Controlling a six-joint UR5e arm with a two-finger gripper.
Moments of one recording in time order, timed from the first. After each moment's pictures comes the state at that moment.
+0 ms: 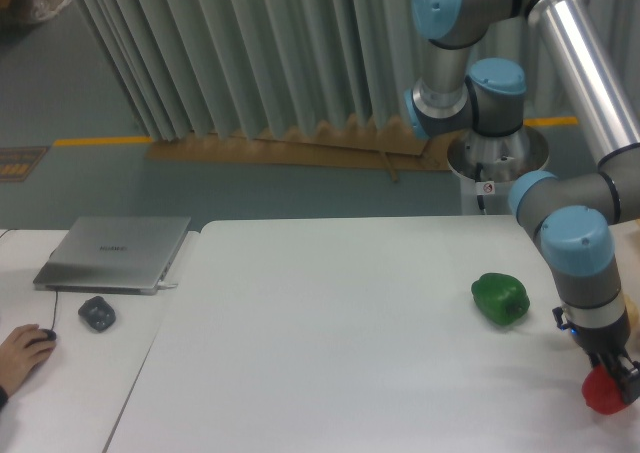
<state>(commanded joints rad) 2.46 -2.05 -1.47 -1.00 1.77 1.40</state>
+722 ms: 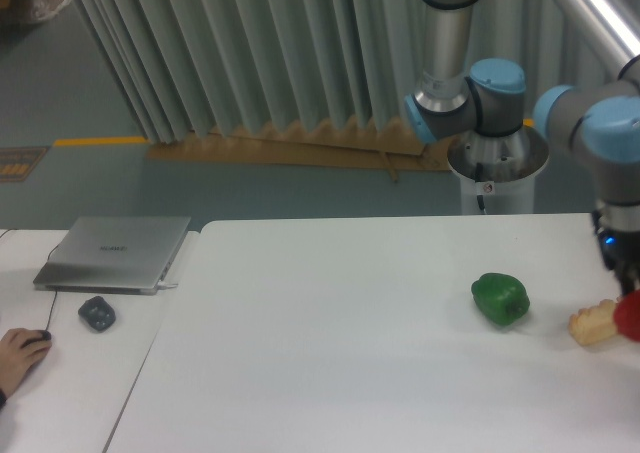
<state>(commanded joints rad) 2.68 -1.84 -1.55 -1.11 1.66 1.70</state>
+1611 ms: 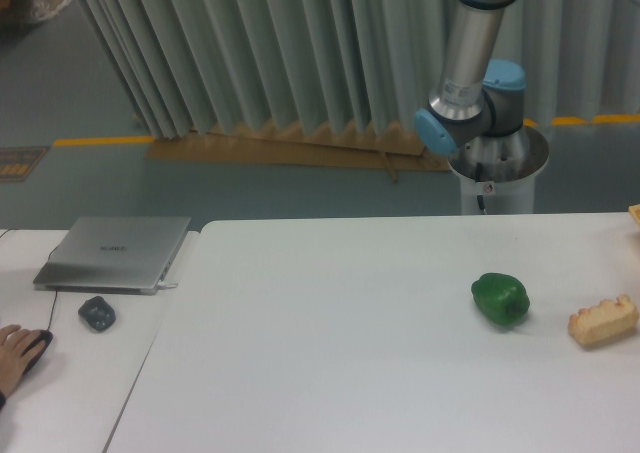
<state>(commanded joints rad) 2.92 -1.97 -1.55 -1.04 1.64 2.14</state>
